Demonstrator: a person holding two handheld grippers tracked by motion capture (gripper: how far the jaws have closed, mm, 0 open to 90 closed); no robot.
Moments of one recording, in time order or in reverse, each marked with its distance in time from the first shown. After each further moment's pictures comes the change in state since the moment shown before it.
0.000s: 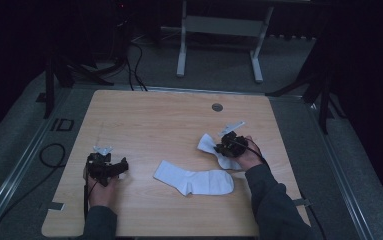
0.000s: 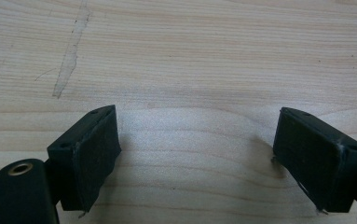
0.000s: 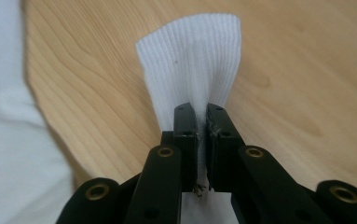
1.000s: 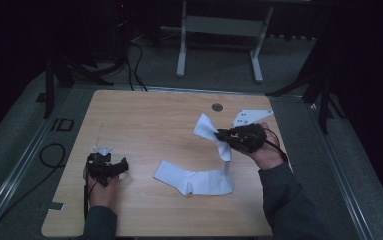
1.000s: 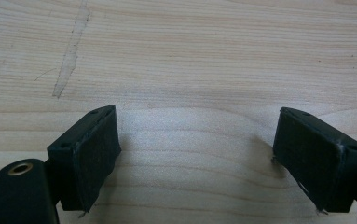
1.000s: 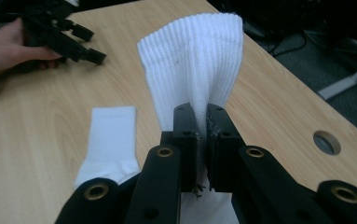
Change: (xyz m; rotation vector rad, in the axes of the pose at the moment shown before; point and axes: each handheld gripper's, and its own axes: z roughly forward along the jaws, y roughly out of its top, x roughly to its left) left arm 0.000 0.000 0.000 -0.001 0.001 -0.001; right arm 0.046 0.047 -0.136 -0.292 0.042 -0.144
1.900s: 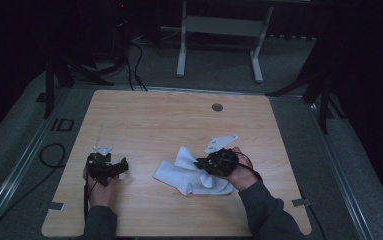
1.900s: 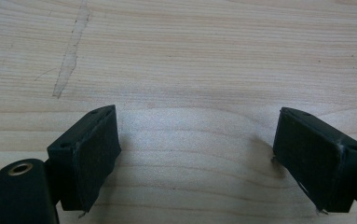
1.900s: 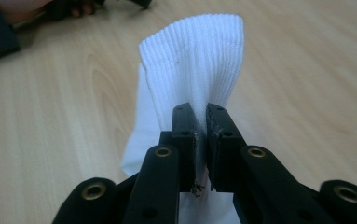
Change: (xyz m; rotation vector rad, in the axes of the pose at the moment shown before) left arm 0.000 0.000 0.000 -0.001 0.000 -0.001; right arm 0.050 -0.043 0.077 0.131 0.159 0.023
